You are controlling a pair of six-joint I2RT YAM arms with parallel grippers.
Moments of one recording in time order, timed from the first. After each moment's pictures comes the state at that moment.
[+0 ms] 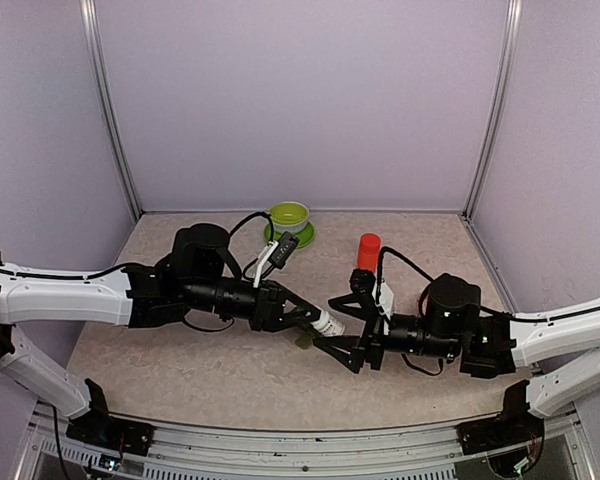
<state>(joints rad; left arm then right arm) -1.01 1.40 0.91 0.17 0.51 -0.50 1.18 1.16 0.54 0.49 -0.06 0.03</state>
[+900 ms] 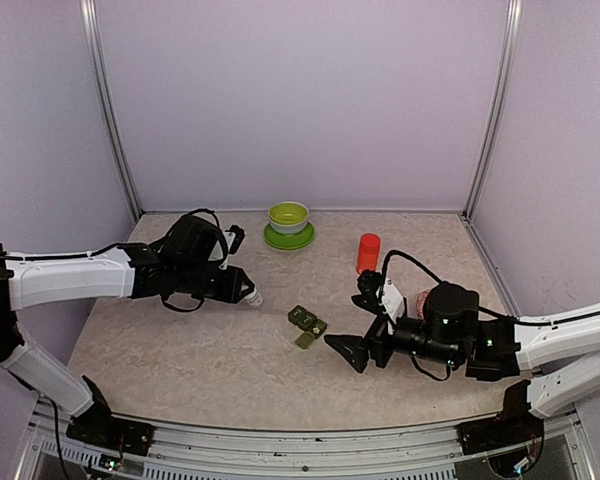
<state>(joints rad) -0.76 1.45 0.95 -0.24 0.00 -0.37 1.18 1.13 0.51 0.39 0.16 0.05</state>
